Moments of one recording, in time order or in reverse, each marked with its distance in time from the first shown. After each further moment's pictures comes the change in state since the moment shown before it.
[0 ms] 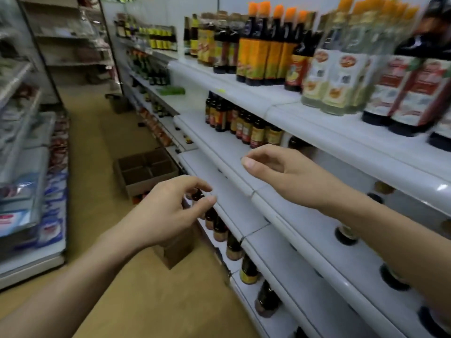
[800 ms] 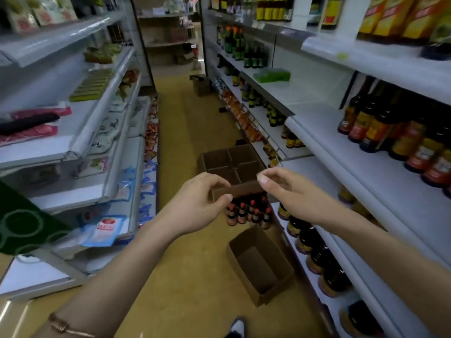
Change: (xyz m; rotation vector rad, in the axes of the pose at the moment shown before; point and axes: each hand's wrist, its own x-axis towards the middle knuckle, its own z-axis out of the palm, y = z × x) left_hand 0.188 -0.419 -0.184 0.074 0.068 -0.327; right_hand 0.471 -0.020 0.293 0.156 -0.284 0.007
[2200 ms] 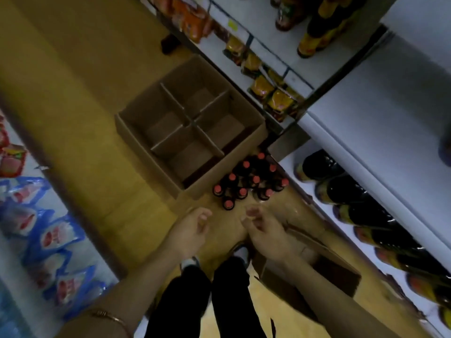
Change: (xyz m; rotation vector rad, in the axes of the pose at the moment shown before) left_hand 0.538 -0.442 0.259 -0.119 -0.800 -0.271; right_hand 0.533 0.359 0.170 0.436 0.252 0.911
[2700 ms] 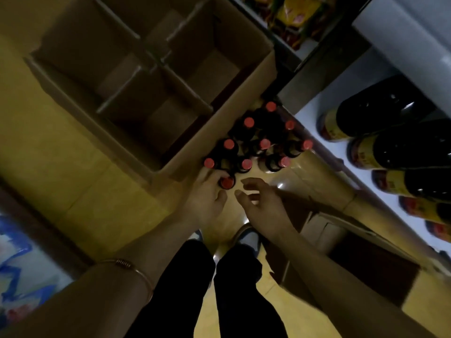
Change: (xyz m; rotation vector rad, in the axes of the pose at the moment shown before) left_hand 0.185 -0.087 0.102 0.082 -0.083 0.117; right_hand 0.168 0.129 0.071 0.082 0.085 0.070
